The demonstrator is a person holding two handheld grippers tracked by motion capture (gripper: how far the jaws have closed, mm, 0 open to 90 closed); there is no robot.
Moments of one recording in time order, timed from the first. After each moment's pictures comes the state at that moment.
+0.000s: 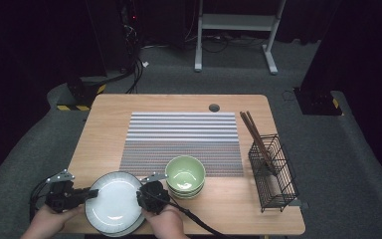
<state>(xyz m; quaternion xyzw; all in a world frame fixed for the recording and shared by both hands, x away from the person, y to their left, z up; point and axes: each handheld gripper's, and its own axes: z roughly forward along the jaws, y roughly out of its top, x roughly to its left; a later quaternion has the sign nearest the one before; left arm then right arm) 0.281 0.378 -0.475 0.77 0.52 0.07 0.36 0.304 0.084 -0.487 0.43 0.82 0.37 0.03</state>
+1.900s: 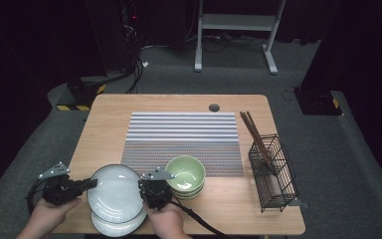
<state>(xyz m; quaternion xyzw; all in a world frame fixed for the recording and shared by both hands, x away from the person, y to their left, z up) 0.289 0.377 -0.452 0.76 0.49 0.10 0.41 0.301 0.073 -0.458 0.43 0.78 0.45 0.09</state>
